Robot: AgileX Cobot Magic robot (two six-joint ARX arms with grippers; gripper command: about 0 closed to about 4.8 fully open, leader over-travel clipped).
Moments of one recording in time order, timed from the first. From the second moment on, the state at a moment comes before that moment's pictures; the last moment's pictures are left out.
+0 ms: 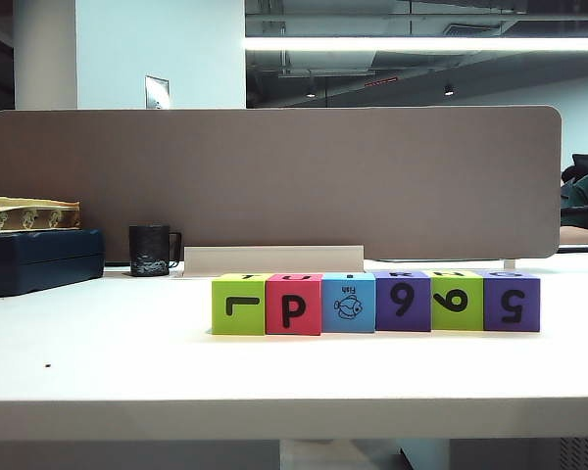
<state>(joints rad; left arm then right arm) 0.00 0.00 0.01 -0.18 -0.11 -0.11 0.05 0.59 0.64 -0.51 -0.28 0.00</state>
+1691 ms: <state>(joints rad) 0.00 0.00 0.01 -0.18 -0.11 -0.11 0.01 0.08 0.09 0.10 -0.11 0.00</state>
